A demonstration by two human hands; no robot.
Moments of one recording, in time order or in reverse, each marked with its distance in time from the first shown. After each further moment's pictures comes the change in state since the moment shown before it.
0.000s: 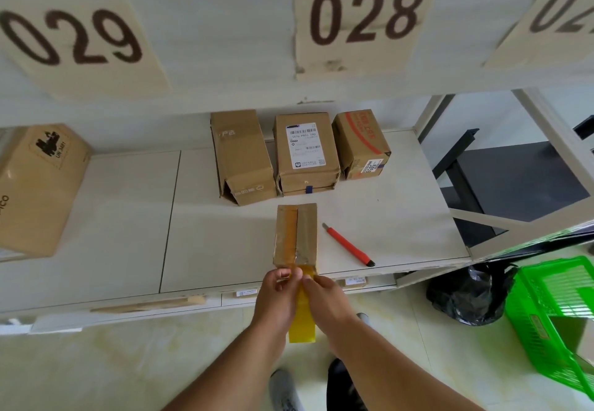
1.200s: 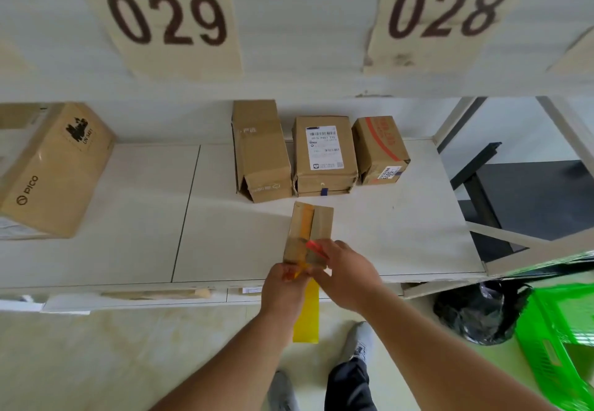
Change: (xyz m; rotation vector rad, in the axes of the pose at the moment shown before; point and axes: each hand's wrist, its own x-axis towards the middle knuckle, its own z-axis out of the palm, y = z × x) left_hand -0.004 0.018 -0.001 0.034 0.055 0.042; right_hand 0.016 -0.047 -0.037 -0.970 0.015 -0.594
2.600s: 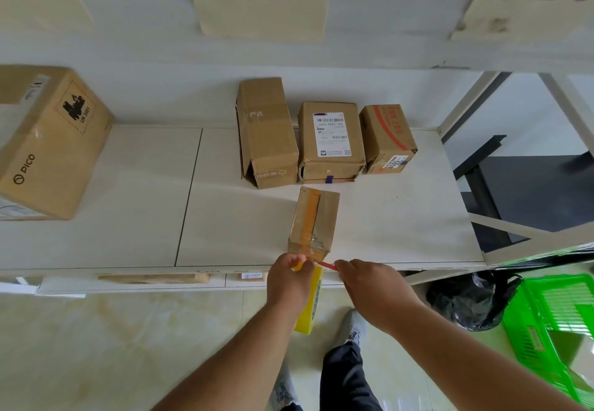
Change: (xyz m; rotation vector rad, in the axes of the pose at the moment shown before) left_hand 0.014 -0.018 -0.003 0.181 0.071 0.070; right_hand -0.045 0.016 0.001 -0.484 -0.035 -0.164
